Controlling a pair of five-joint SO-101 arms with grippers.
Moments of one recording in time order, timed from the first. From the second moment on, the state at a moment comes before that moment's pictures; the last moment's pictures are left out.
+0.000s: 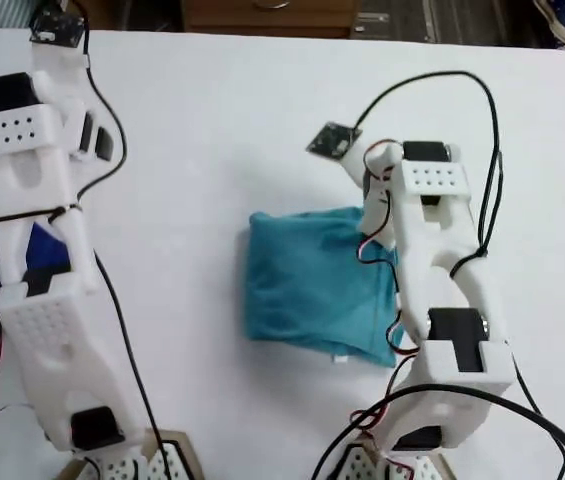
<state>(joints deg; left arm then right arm) -21.0 34.5 -49.8 93.3 -16.4 -4.0 13.5 0.9 77.1 54.5</state>
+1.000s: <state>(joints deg) -21.0 34.5 -49.8 93.3 -16.4 -4.1 17.2 -13.5 77.1 52.5</state>
